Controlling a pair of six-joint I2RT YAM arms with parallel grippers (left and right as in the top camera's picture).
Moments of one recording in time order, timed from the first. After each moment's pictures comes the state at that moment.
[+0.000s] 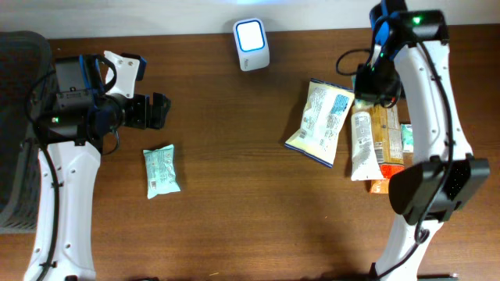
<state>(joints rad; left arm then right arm) 0.09 1.48 1.45 -0.85 0.31 0.22 0.03 2.09 2.19 -1.64 0.07 0.27</state>
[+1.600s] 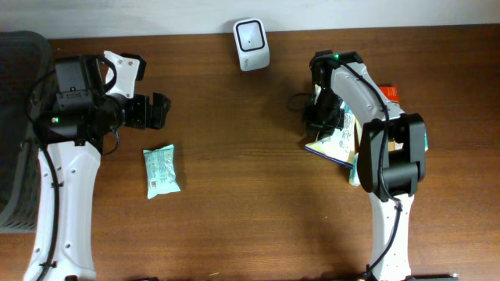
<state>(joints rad) 0.09 1.48 1.45 -0.85 0.31 0.22 0.16 2.35 1.93 -1.34 -0.16 0.40</state>
